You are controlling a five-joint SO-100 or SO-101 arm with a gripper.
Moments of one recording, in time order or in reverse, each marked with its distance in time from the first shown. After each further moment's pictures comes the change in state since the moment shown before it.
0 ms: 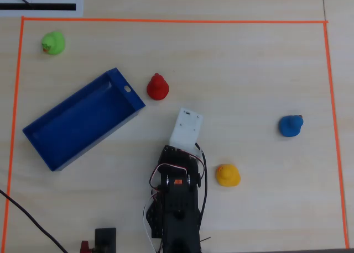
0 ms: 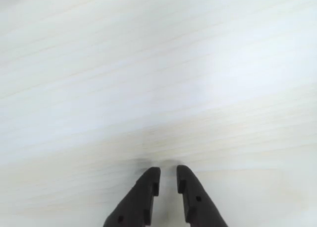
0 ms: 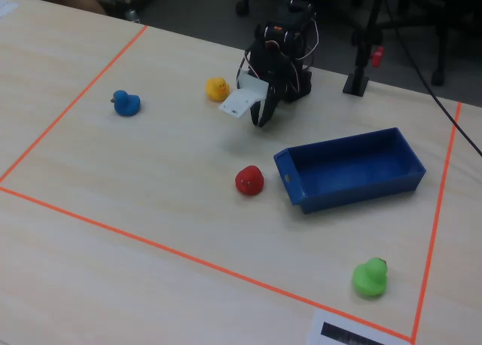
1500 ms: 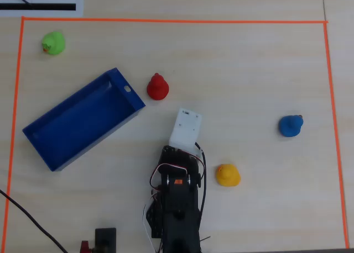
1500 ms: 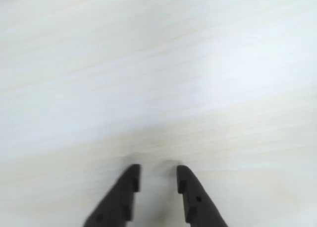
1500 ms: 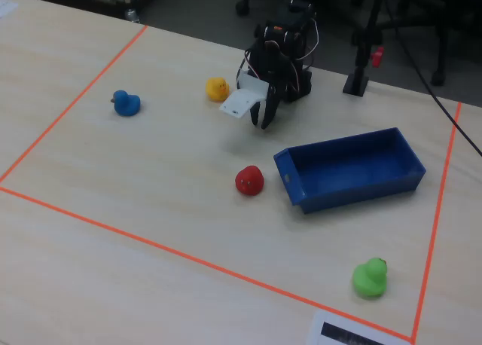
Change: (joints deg) arm 0.6 0.0 0.0 0.2 -3.4
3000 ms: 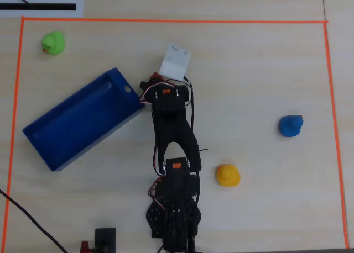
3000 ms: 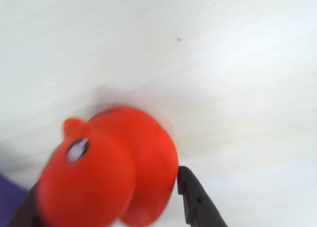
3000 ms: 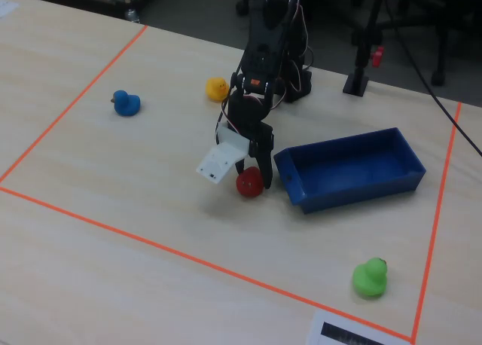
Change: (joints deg) arm -5.8 -103.6 -65.0 -33.1 8.2
